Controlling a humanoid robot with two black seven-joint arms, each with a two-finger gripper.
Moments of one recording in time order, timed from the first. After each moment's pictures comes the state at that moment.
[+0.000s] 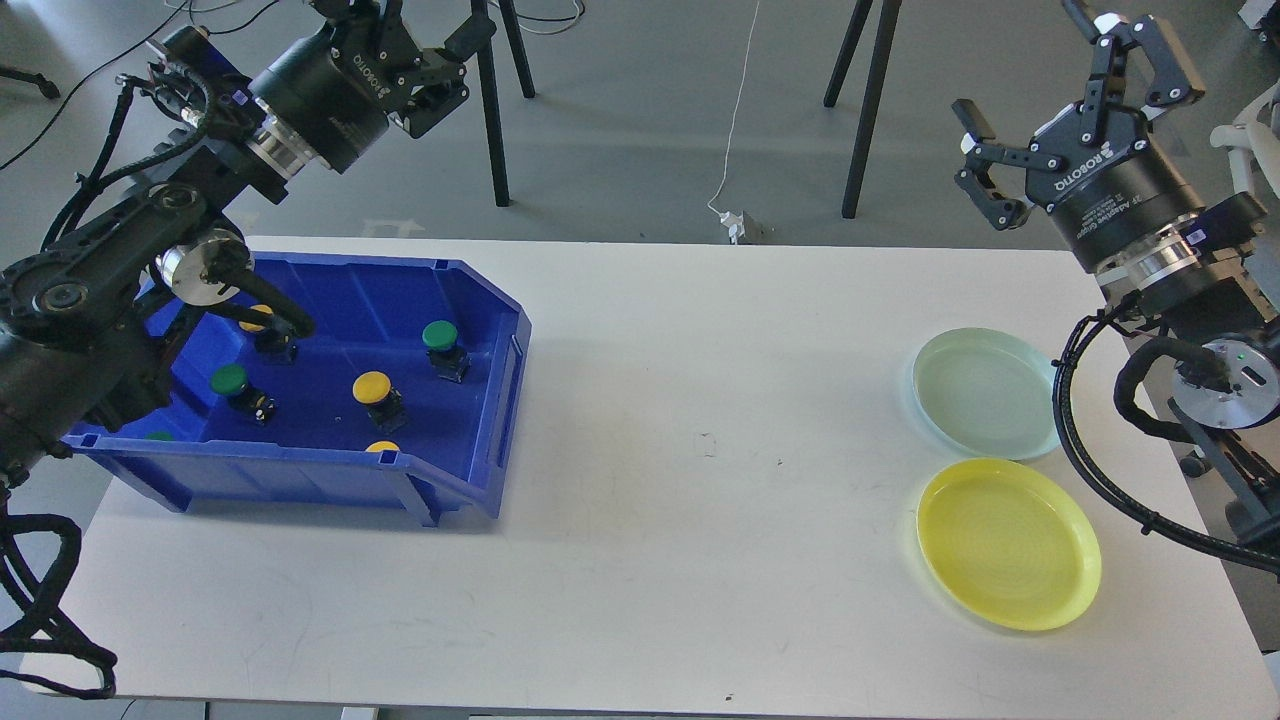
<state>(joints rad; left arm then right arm) -0.92 0.42 -0.74 -0.88 0.59 -0.49 -0.49 0.54 -0.56 1.01 1.24 -0.21 0.34 0.25</state>
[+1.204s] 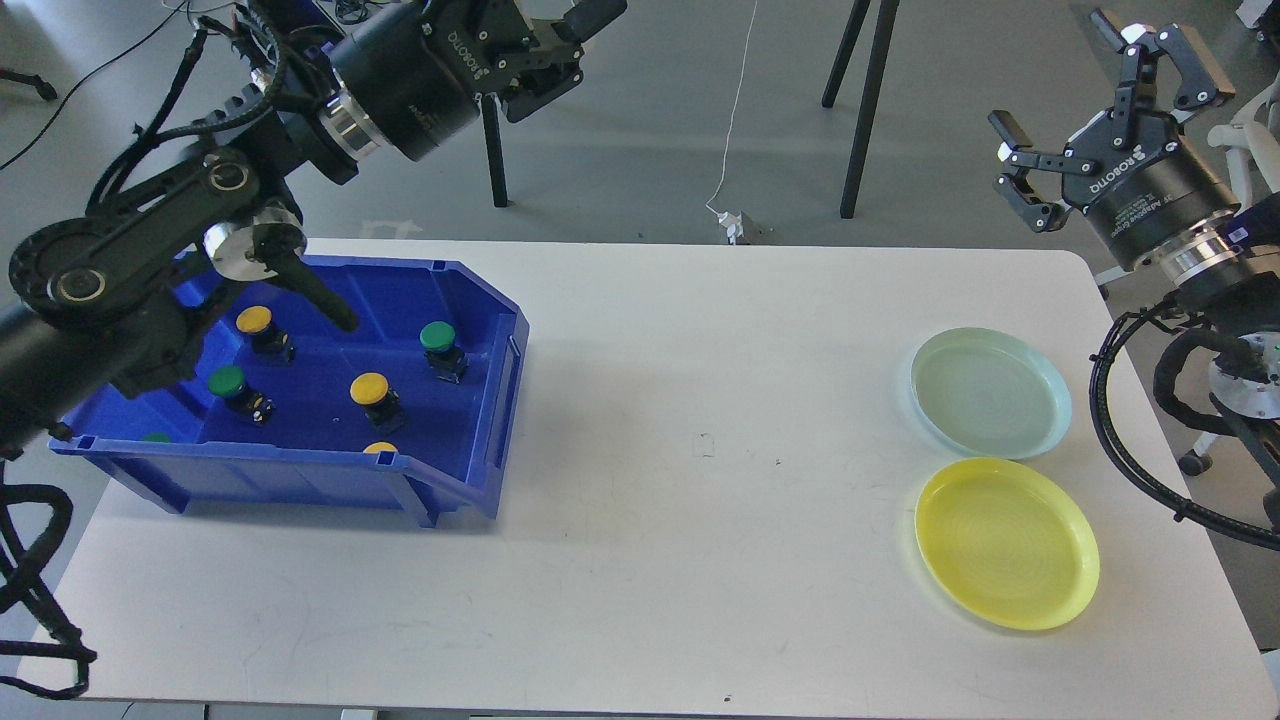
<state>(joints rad) -1.06 0.48 -0.60 -1.13 0.71 -0.49 -0.49 0.55 -0.61 1.00 1.19 -0.21 0.33 0.26</state>
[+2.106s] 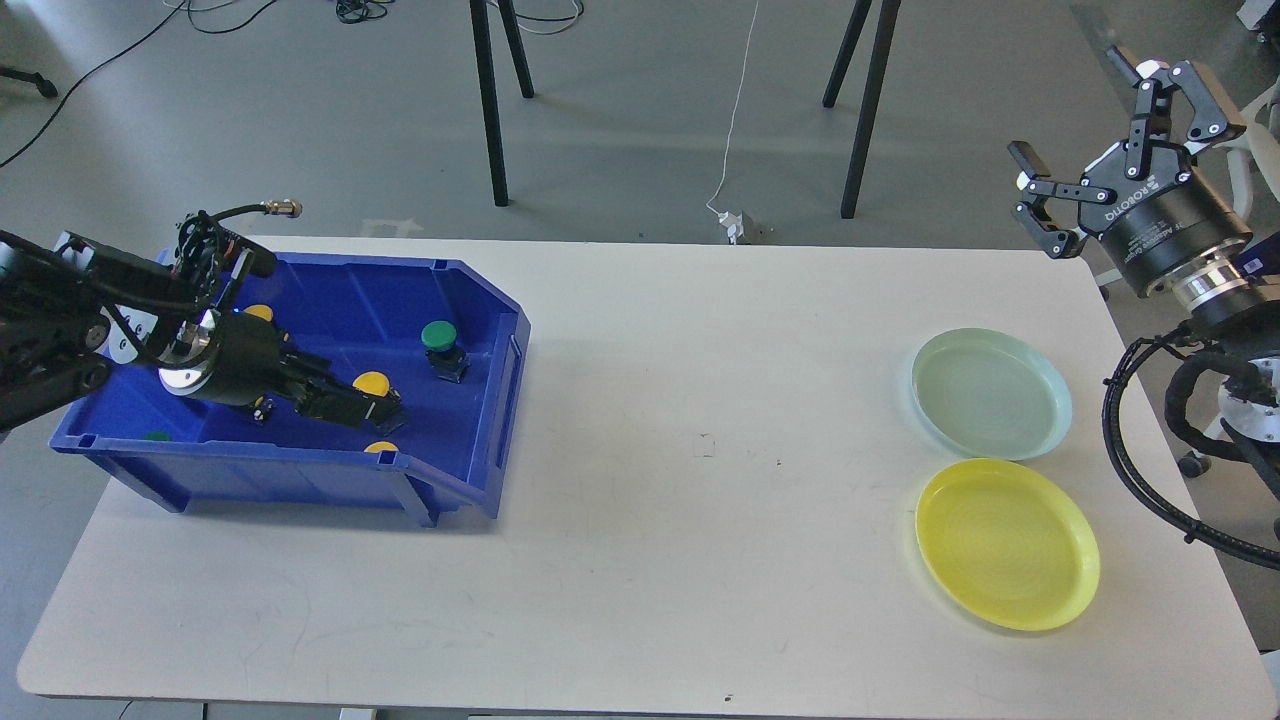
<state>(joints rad) -1.21 0.75 0.26 -1.00 1.57 -0.41 -0.49 0.50 -0.62 1.02 1.17 -0.21 0.32 0.26</state>
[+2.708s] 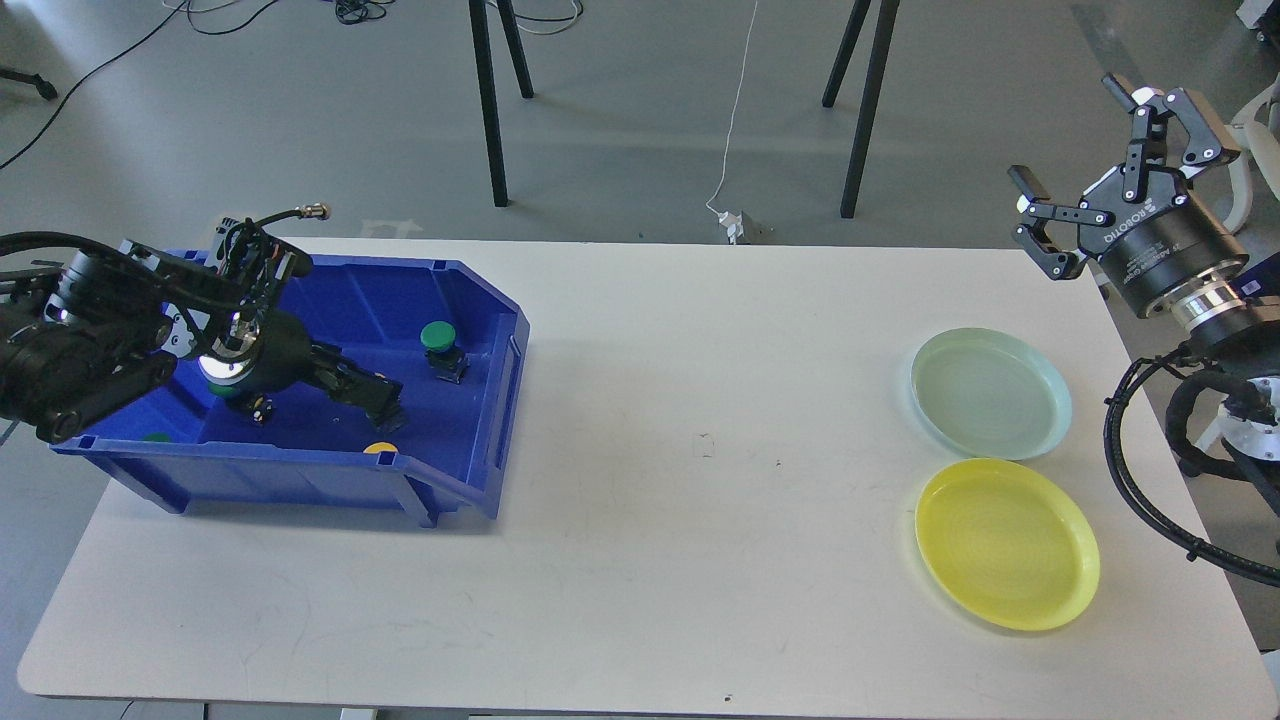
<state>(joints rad) -1.14 0.55 0.26 -0.70 1.56 -0.40 -0.49 0.47 -0.63 1.02 1.16 -0.21 0.32 0.26</state>
